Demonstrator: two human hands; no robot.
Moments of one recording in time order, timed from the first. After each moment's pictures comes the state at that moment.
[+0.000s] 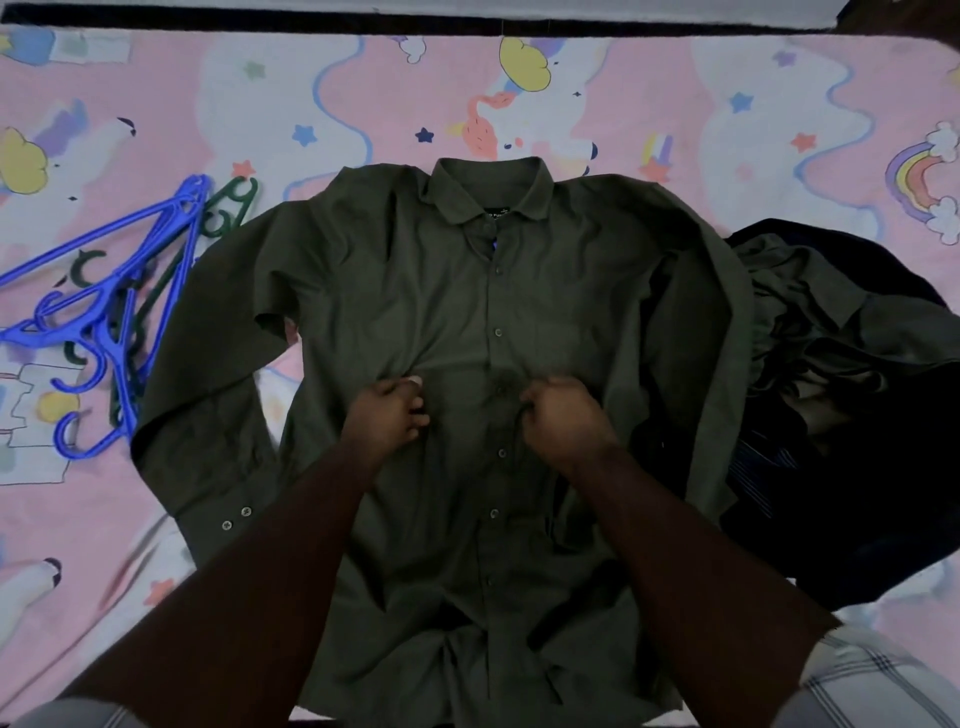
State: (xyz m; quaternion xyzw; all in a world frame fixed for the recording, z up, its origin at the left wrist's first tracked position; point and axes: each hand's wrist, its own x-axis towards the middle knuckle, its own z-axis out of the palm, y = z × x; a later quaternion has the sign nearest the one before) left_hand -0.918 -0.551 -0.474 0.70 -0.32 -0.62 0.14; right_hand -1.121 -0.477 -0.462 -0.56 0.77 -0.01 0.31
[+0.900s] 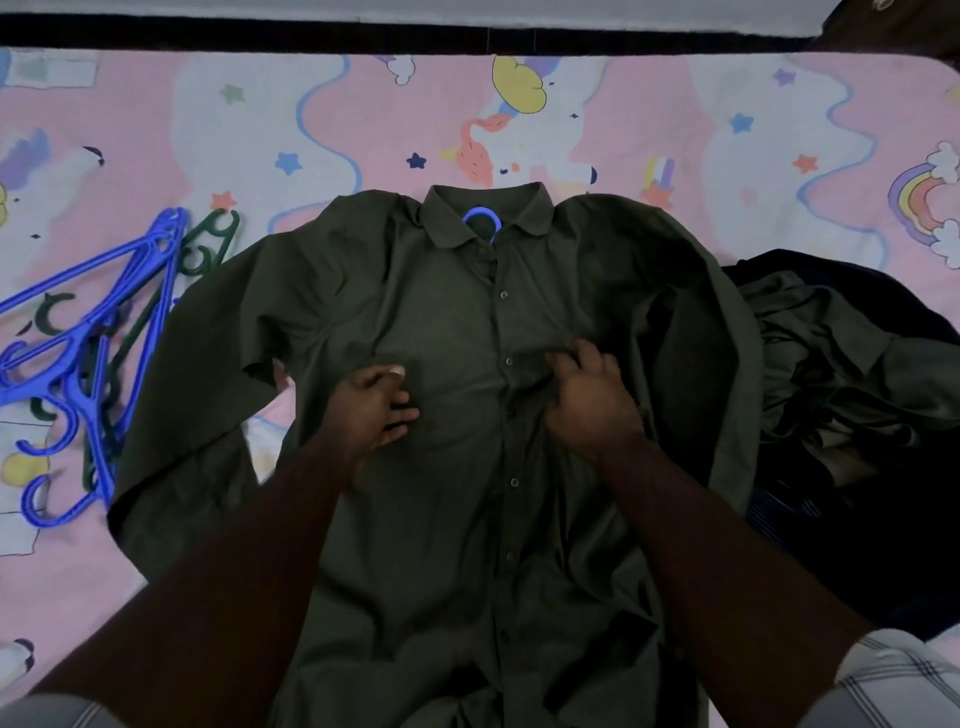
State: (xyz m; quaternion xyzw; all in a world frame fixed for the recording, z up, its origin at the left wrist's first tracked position) left_hand -0.916 -0.618 -0.472 0.68 -0.30 -0.65 0.15; right_hand -1.154 -0.532 -0.464 -0.54 0.80 0.02 0.25
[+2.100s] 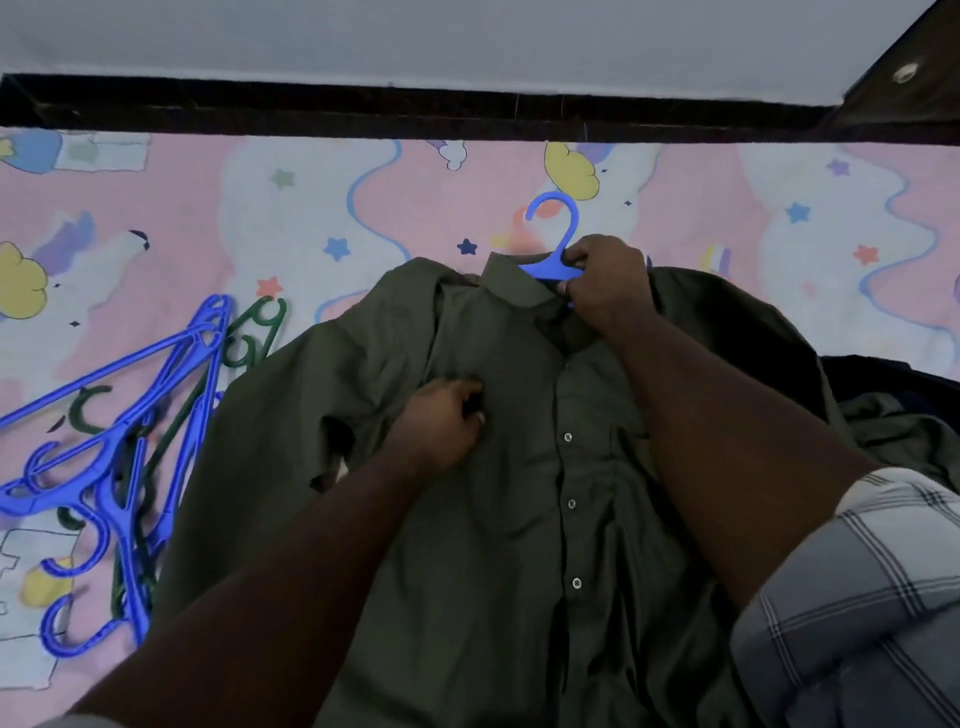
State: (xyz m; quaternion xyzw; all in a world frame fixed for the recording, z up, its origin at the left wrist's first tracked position) left_hand -0.939 -0.731 -0.478 0.52 -0.76 -0.39 -0.03; right_hand -1.180 -0.780 -0.427 -0.51 0.82 -0.14 0.21
